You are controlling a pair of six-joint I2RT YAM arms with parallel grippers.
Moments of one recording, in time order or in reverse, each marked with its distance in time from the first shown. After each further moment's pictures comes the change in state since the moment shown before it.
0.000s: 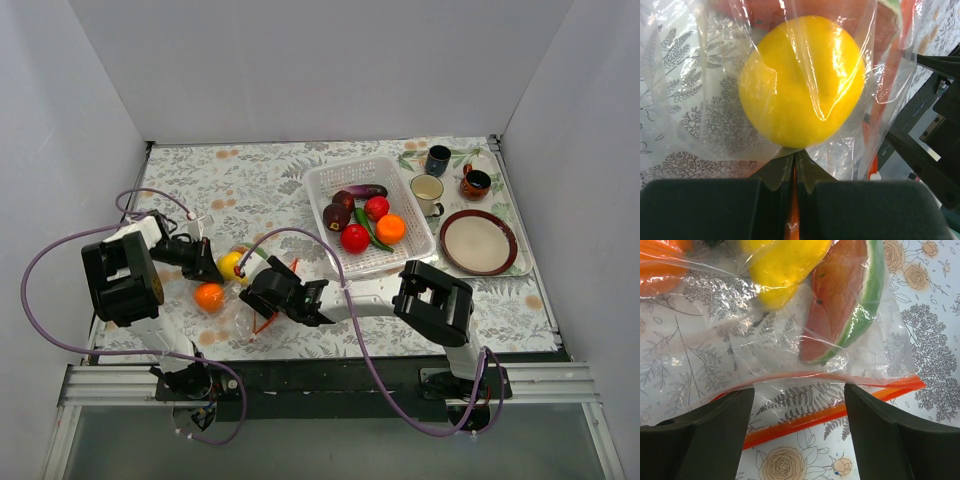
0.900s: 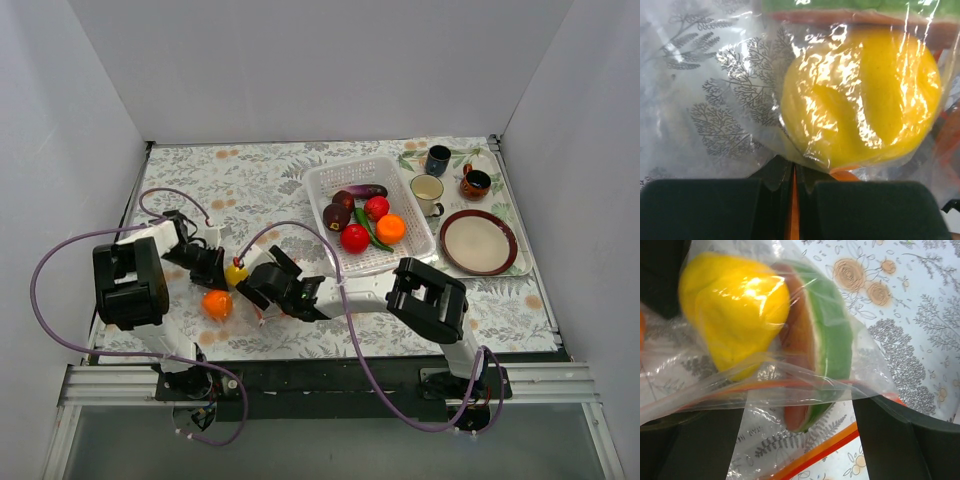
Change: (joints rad) left arm -0.125 -0.051 -0.082 0.106 -0.187 -0.023; right arm -0.021 0.042 0.035 0.047 0.095 -0.023
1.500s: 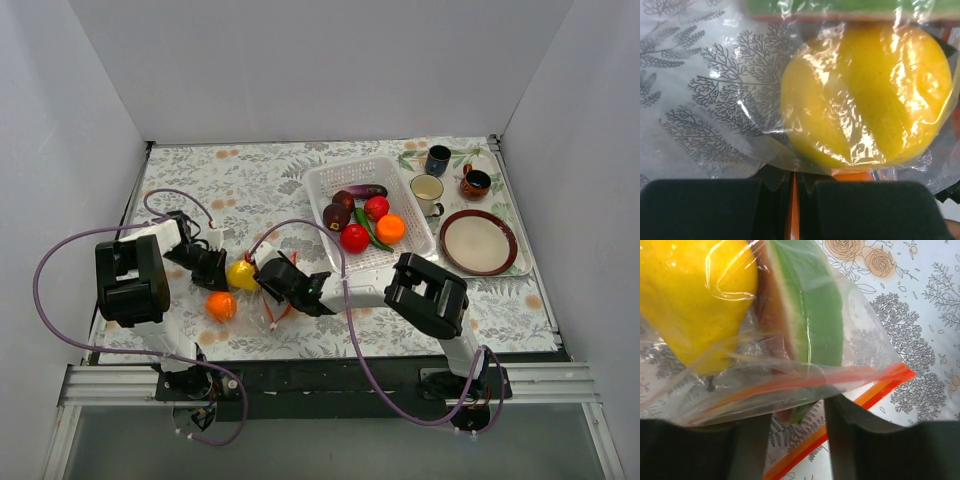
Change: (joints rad) left arm -0.025 0.020 0.005 -0.027 -0.025 0.006; right arm -0.058 0.008 -0.051 0.013 -0.050 0.029
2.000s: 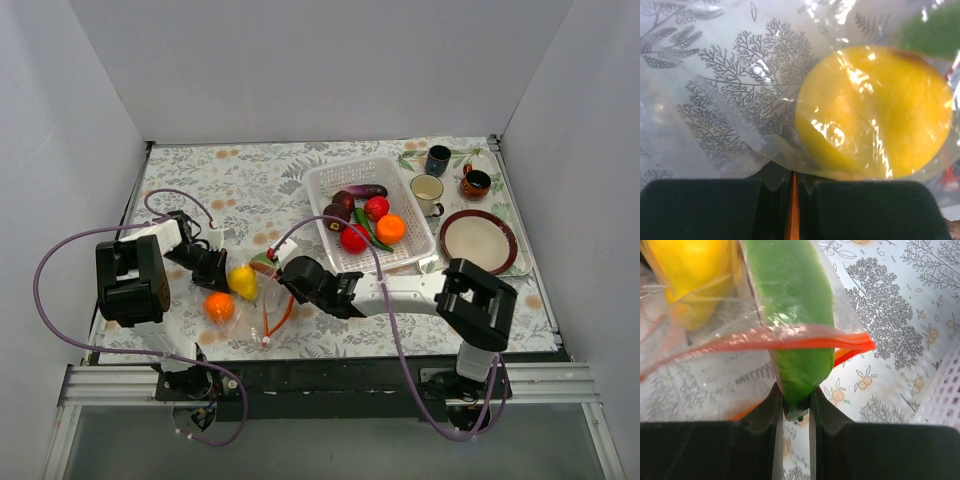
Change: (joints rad) left arm -0.006 0.000 0.000 0.001 -0.003 -0.012; right arm -0.005 -0.246 -0.185 -0.055 -0.074 0.079
